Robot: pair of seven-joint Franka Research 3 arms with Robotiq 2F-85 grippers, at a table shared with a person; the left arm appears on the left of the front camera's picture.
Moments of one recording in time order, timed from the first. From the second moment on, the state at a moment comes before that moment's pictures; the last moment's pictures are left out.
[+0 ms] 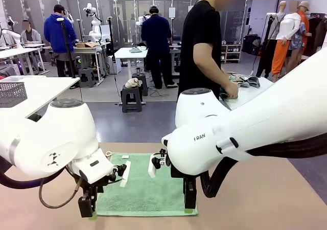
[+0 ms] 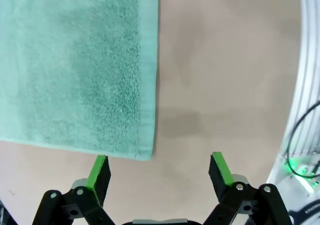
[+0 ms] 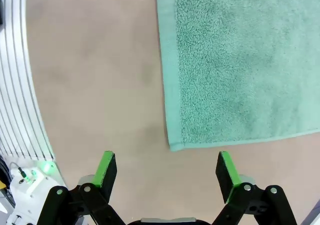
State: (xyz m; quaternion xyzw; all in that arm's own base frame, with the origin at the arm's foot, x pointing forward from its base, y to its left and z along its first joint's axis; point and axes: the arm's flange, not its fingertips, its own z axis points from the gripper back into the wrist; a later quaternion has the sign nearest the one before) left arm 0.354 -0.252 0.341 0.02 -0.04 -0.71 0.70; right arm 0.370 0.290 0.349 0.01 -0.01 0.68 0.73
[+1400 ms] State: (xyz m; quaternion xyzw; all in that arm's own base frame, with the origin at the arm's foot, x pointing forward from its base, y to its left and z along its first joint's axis) left arm 0.375 -0.251 0.296 0.03 -0.05 -0.72 0.69; right arm 0.393 0.282 0.297 -0.01 0.00 0.71 0.70
